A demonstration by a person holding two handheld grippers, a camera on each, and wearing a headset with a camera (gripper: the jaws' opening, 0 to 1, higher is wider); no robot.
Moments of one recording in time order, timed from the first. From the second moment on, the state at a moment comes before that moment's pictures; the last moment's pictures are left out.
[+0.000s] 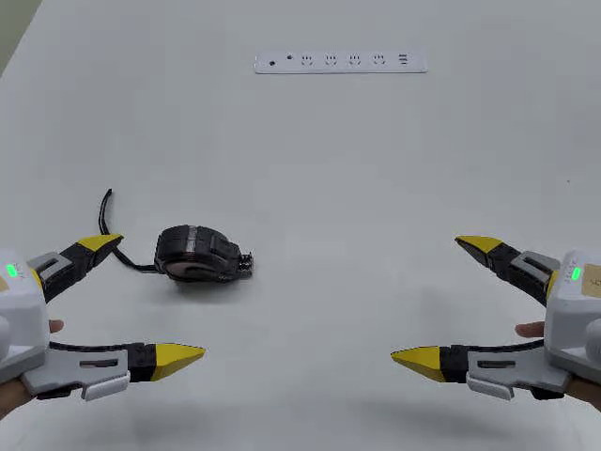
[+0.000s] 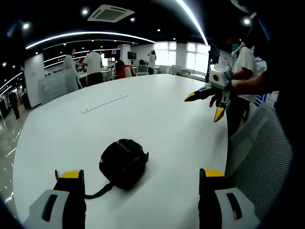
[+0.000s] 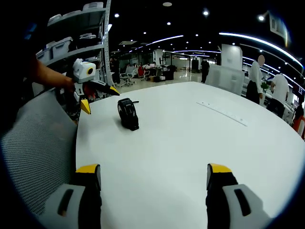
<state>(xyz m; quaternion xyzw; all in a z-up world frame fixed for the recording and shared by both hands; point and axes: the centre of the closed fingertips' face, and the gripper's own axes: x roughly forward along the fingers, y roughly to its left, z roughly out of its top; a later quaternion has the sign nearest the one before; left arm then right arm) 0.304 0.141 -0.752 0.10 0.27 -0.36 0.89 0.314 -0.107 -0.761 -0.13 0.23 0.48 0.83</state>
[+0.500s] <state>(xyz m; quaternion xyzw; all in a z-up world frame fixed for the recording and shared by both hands) 0.315 0.141 -0.755 0.13 0.28 -0.39 0.87 0.322 -0.091 -0.763 -0.15 0.22 0.51 0.82</state>
